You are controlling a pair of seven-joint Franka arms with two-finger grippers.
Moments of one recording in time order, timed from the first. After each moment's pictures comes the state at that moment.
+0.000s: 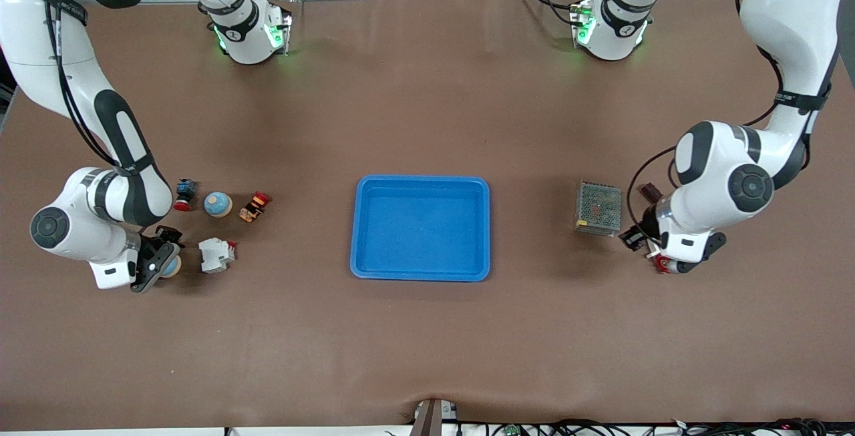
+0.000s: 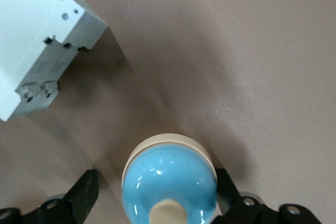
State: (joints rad) left arm 0.28 0.47 -0.45 -1.88 0.13 2.27 -0.81; right arm -0.19 0.73 0.00 -1.72 -0.03 2.43 -1.19
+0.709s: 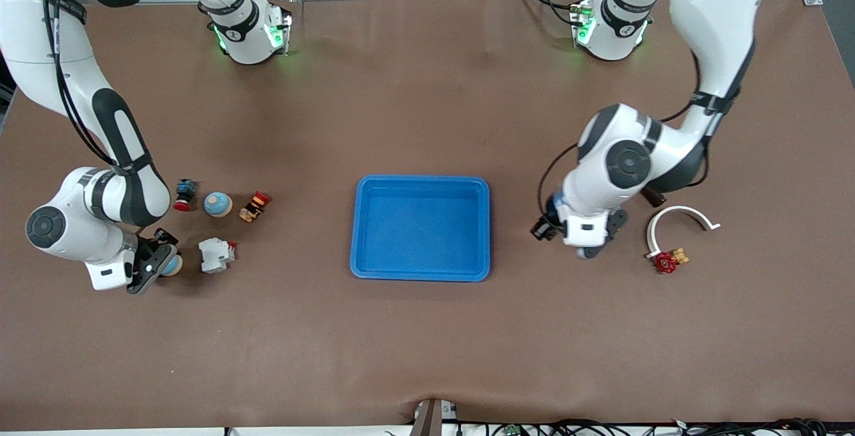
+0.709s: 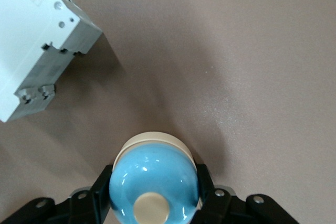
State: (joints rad) left arm -0.02 0.53 -0.49 -1.75 0.13 2.27 -1.32; right arm -0.19 0.72 0.00 -1.71 -0.03 2.42 -1.19
